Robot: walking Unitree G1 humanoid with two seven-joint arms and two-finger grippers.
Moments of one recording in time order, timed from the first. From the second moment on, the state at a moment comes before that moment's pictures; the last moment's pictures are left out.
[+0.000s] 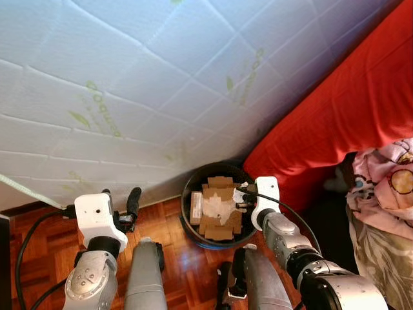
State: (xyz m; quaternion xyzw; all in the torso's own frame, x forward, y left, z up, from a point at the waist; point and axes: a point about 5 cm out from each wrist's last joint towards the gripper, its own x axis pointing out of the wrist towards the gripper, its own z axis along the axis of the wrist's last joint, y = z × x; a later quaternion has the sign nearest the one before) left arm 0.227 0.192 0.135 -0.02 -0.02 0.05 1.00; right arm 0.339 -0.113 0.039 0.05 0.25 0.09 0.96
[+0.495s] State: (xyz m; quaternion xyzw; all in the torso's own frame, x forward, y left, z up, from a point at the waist) left arm 0.222 0.187 0.136 -0.03 -0.01 0.04 1.00; right arm 0.340 -0.098 0.043 0.00 0.25 0.16 0.96
